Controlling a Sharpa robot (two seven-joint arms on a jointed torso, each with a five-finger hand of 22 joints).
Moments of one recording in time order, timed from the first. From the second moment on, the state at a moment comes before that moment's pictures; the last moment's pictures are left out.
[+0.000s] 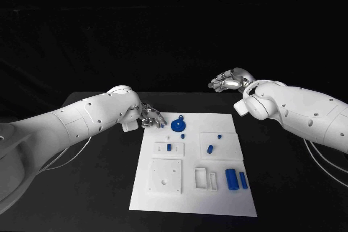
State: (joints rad) left arm 1.37 -0.42 -0.11 0.87 -0.92 0.28 -0.39; left_hand 0.81 -0.12 0.58 -0.10 0.05 0.98 0.07 0.25 0.78 1.36 -0.05 0.91 0.54 1.18 -0.16 1.35 0.61 0.07 0.94 -0.13 1.04 1.31; right arm 1.35 -0.58 0.01 1.01 -0.66 -0.26 0.02; right_hand 1.02 -0.20 0.52 -0.19 0.36 0.74 0.20 0.28 0.41 0.83 0.19 0.42 0.07 0.72 0.21 0.43 0.42 0.21 0.55 0.24 0.20 1.10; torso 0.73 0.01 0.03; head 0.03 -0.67
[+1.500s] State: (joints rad) left arm 1.37 -0.41 -0.11 0.85 -0.89 0.28 -0.38; left_hand 0.88 0.03 0.62 -0.19 0.06 1.01 0.06 0.25 0.75 1.36 -0.05 0.91 0.54 1.18 -0.15 1.35 0.61 0.07 0.94 -0.13 1.03 1.31; right arm 1.35 -0.58 0.01 1.00 -0.66 -0.26 0.02; right_hand 1.02 -0.20 0.52 -0.19 0.36 0.74 0.19 0.28 0.41 0.83 0.19 0.42 0.07 0.73 0.21 0.43 0.41 0.21 0.55 0.24 0.20 1.10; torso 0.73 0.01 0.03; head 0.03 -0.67
